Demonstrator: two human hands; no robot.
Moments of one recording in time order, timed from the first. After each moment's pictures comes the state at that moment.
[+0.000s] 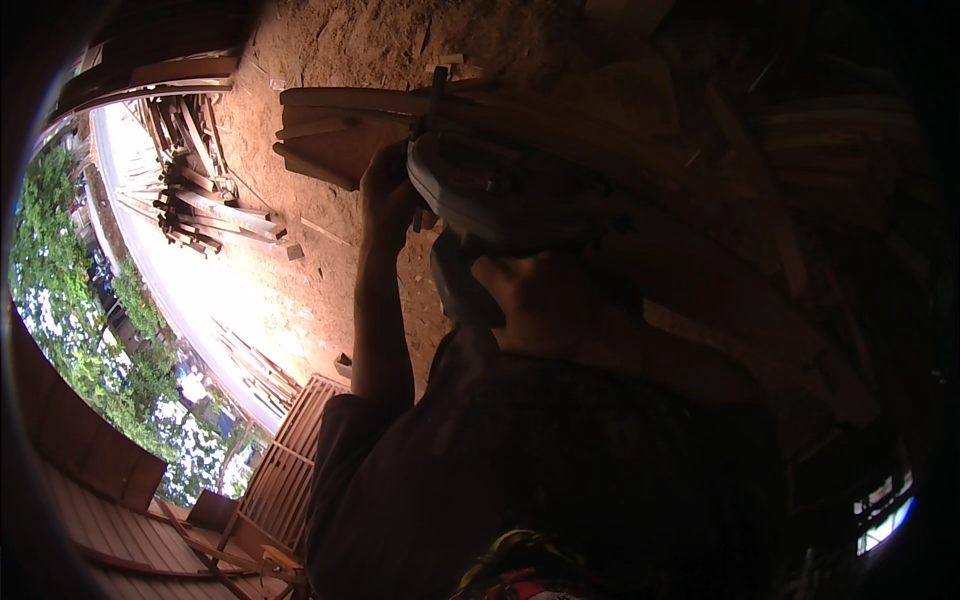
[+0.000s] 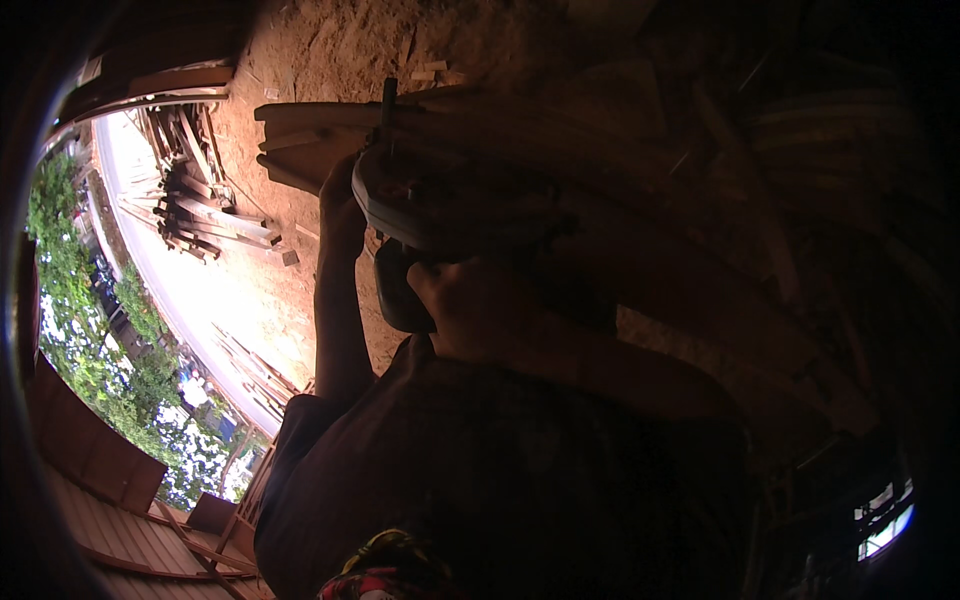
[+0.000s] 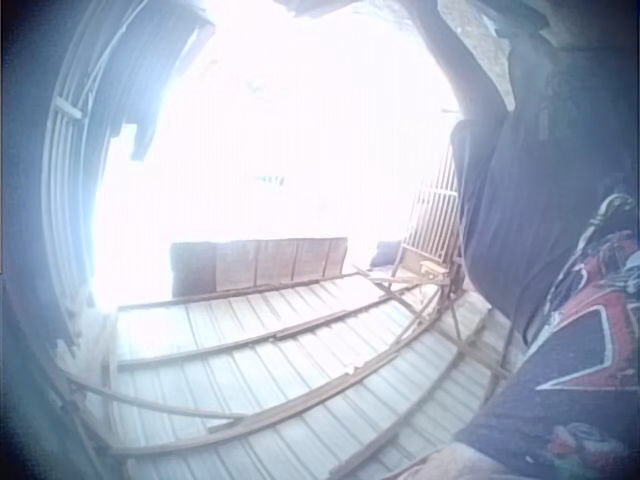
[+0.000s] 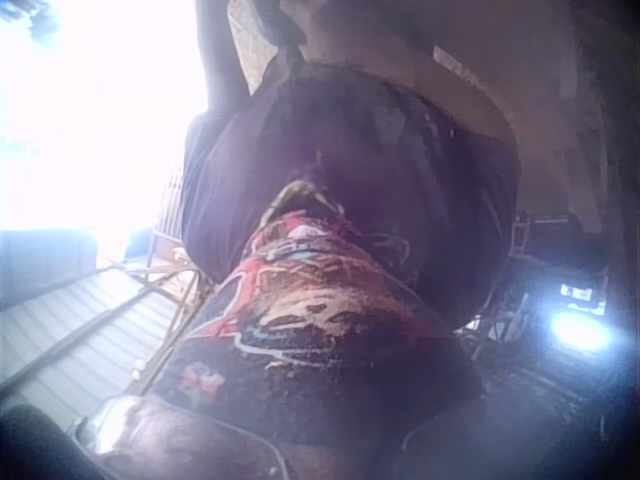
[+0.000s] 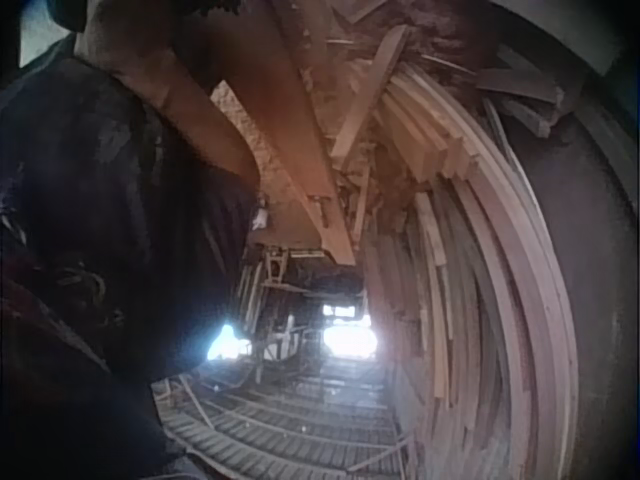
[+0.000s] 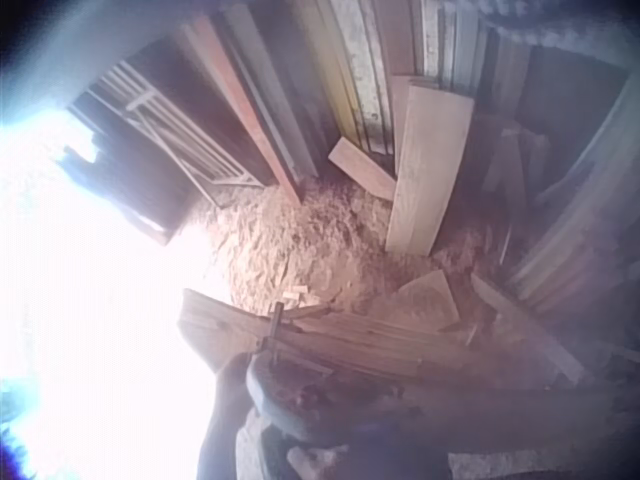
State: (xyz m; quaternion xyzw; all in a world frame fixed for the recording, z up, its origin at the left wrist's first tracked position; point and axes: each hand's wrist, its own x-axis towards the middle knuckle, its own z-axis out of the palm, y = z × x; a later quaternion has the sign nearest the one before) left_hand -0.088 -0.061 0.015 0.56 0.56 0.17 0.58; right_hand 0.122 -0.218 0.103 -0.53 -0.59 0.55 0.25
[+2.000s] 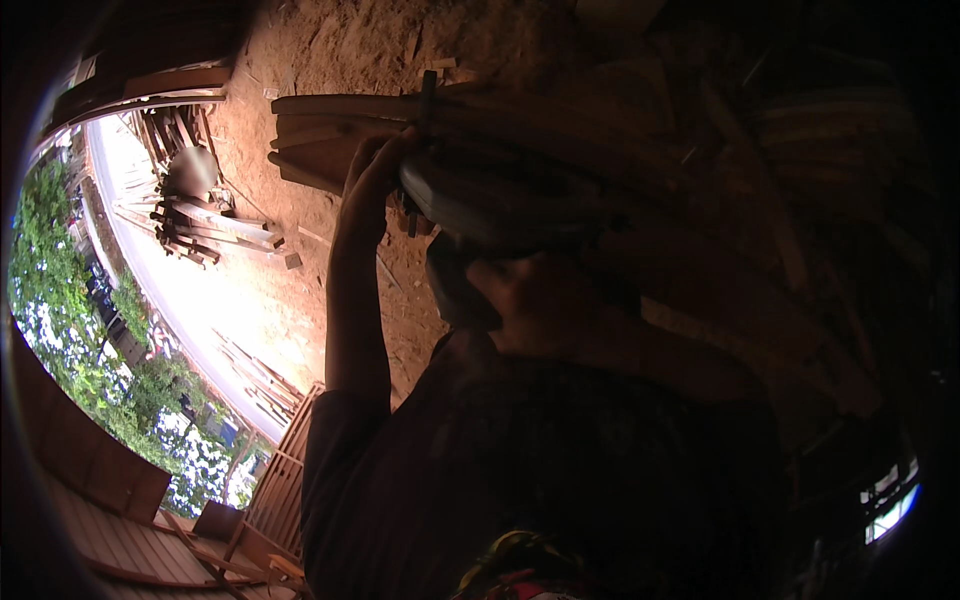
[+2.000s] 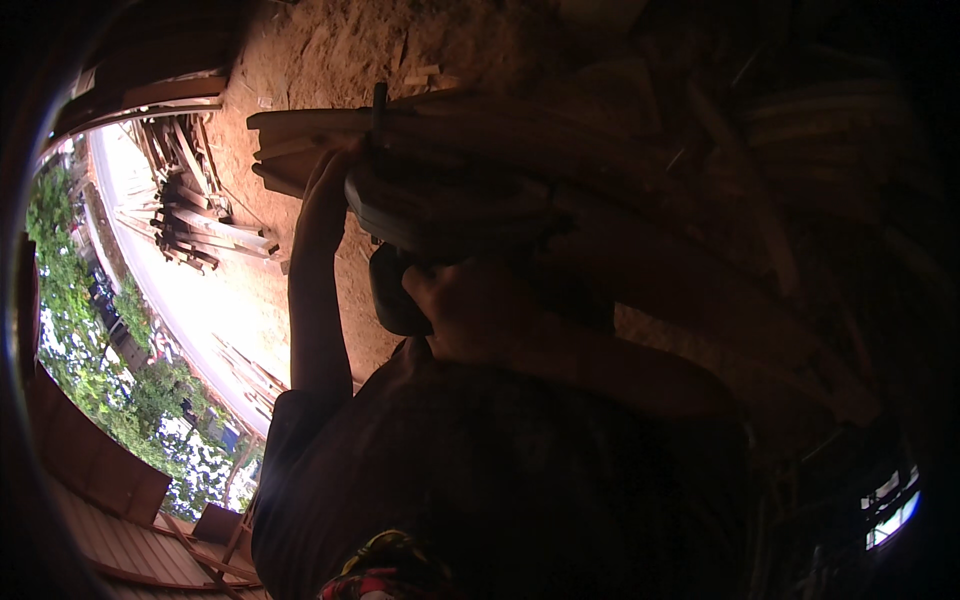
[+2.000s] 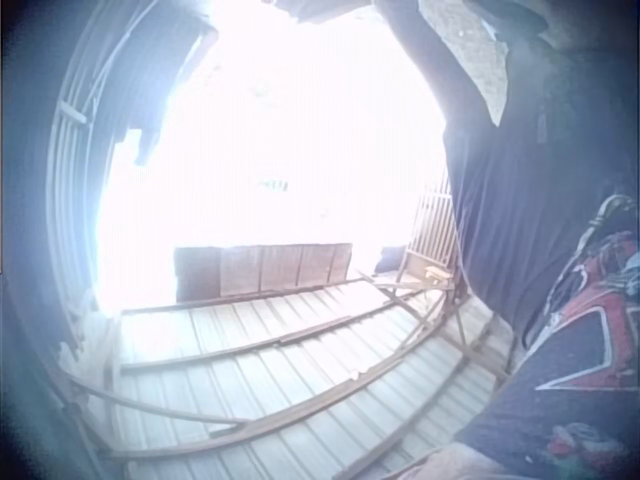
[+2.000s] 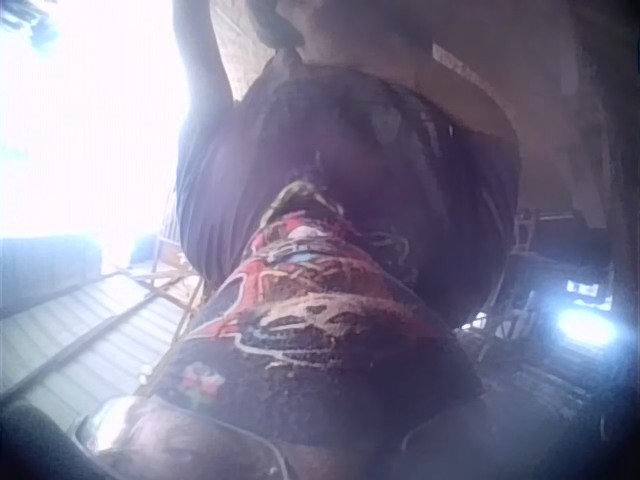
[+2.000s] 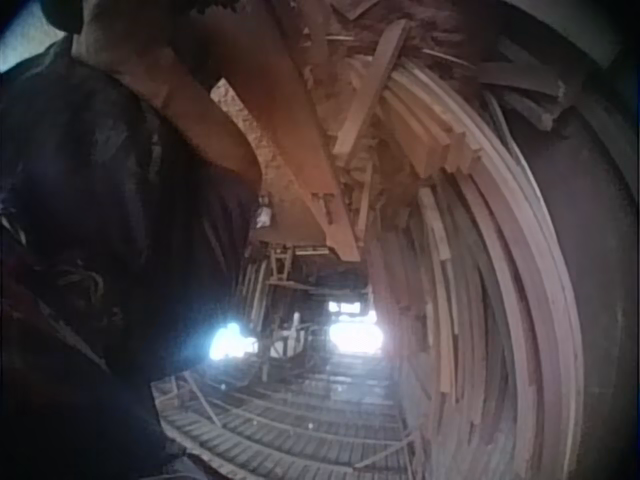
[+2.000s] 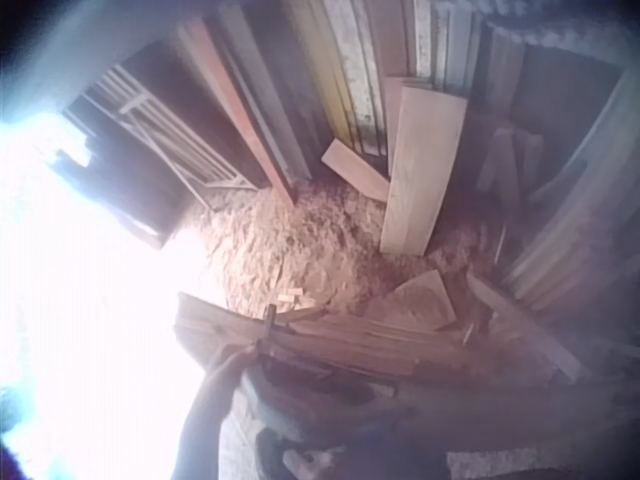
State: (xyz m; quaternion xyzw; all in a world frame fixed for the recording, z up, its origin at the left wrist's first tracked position) left_hand -0.071 -0.031 0.038 0.50 0.60 0.11 0.61; right_hand 0.119 -0.220 0.097 -0.53 -0.61 0.53 0.27
